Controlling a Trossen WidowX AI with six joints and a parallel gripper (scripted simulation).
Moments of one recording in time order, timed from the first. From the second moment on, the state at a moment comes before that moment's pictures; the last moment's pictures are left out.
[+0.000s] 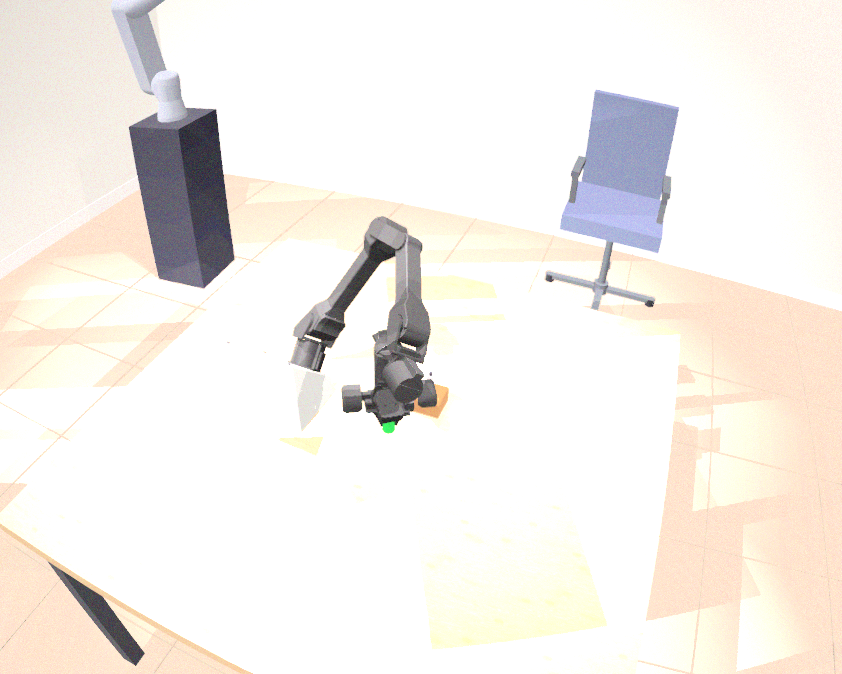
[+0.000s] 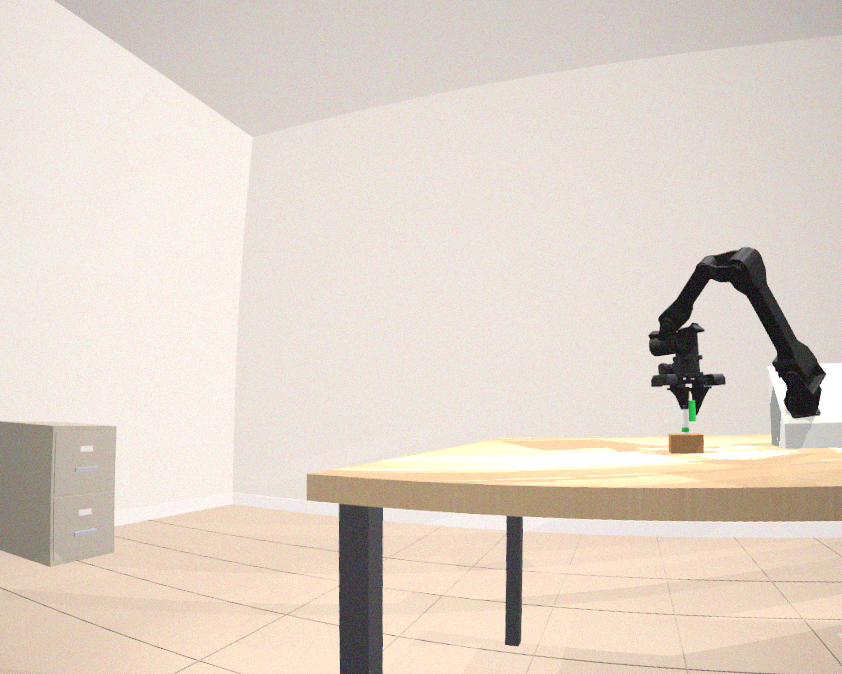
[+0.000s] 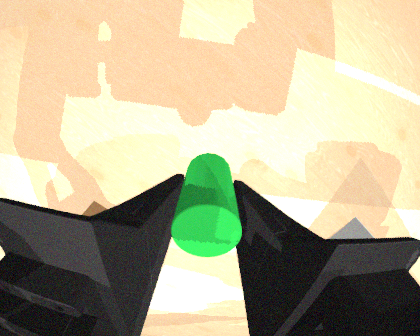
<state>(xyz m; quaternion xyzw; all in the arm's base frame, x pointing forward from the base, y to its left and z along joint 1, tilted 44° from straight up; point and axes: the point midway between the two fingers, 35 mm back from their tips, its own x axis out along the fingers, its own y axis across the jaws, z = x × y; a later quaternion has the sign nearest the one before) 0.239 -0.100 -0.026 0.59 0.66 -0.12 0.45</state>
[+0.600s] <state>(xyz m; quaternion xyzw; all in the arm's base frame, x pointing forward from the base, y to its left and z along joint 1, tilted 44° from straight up) 0.263 -0.074 0.039 0.58 0.66 -0.11 0.46</state>
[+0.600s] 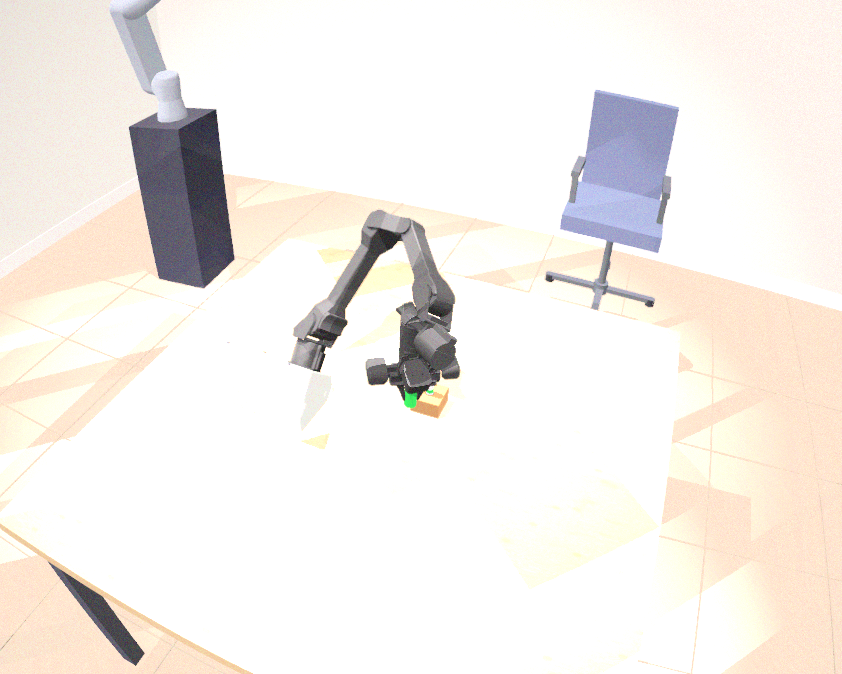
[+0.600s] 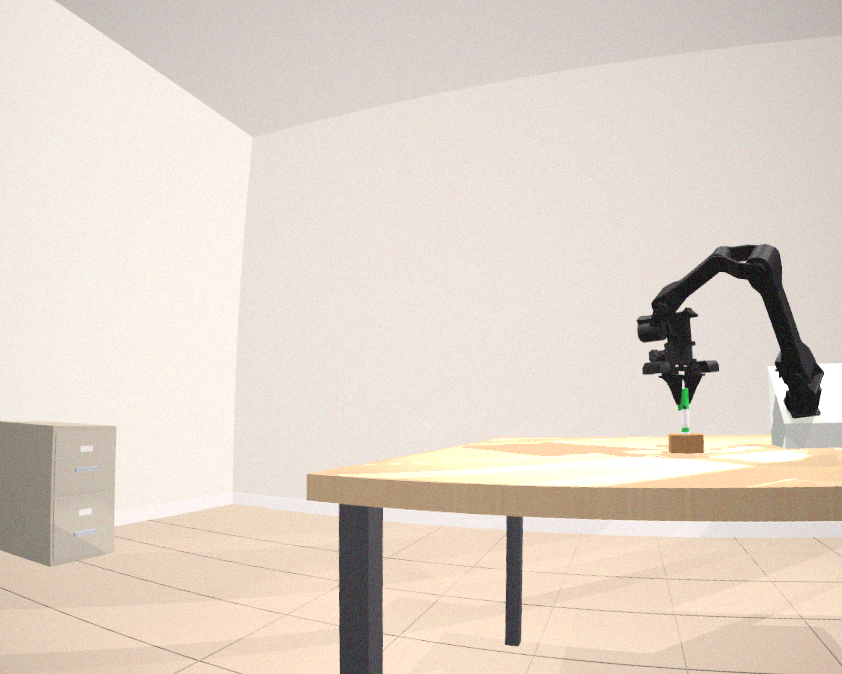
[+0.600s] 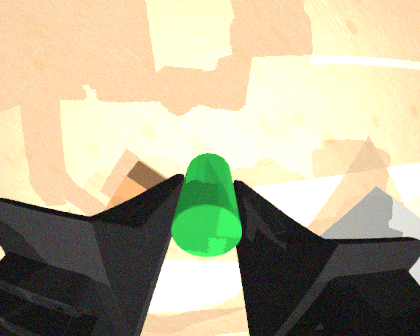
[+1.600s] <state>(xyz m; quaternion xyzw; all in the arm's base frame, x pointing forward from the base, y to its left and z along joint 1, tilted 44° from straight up) 0.272 -0.019 0.126 0.59 0.66 -0.11 0.45</state>
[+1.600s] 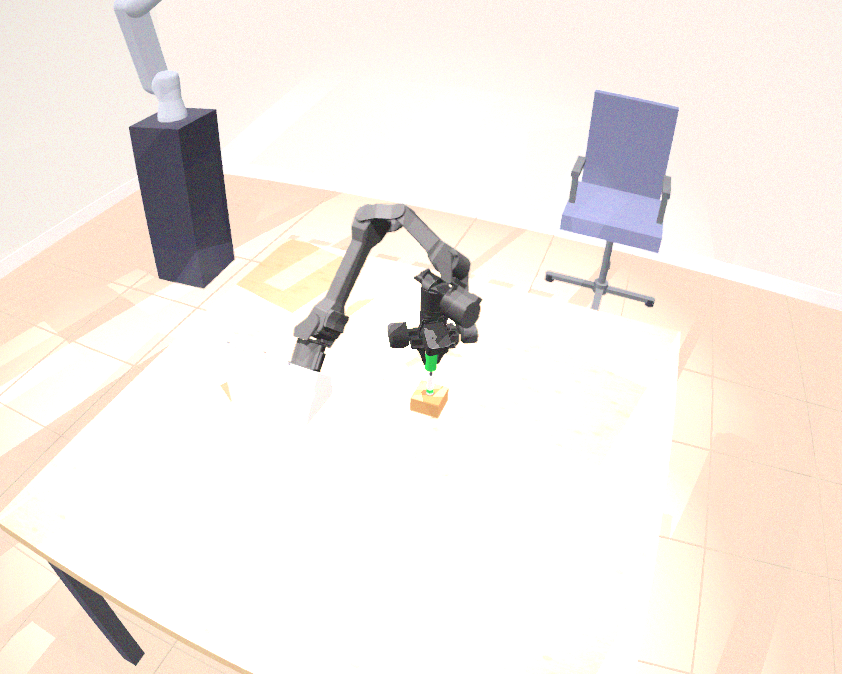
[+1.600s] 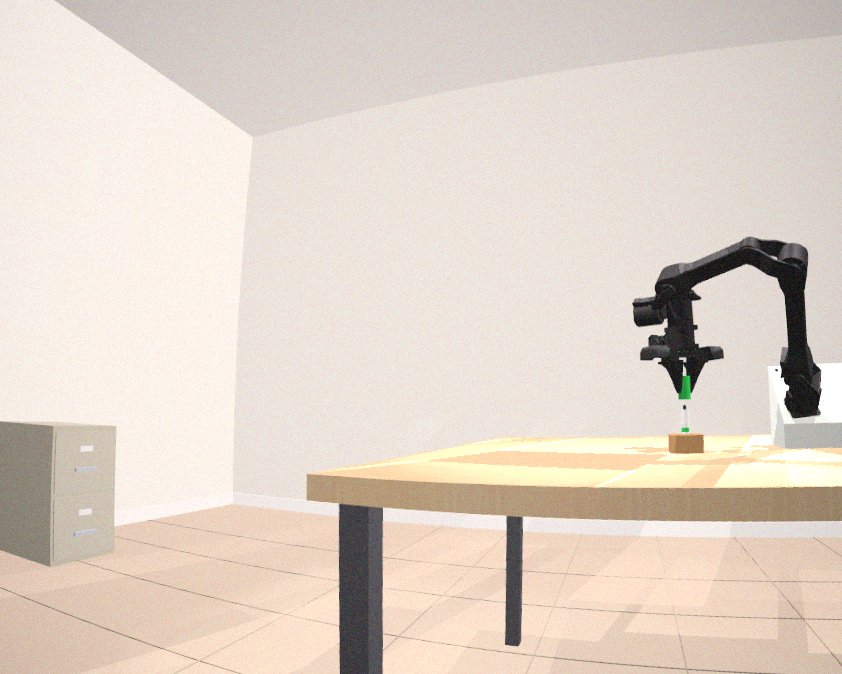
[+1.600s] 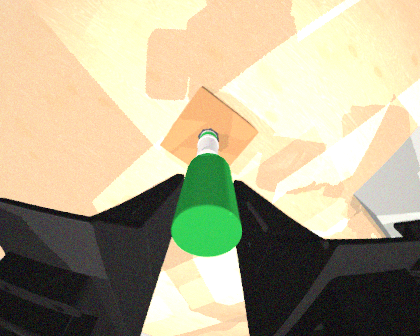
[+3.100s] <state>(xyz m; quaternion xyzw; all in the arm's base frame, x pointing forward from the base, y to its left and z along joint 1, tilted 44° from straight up) 0.278 0.018 0.088 0.60 0.66 -0.11 0.45</state>
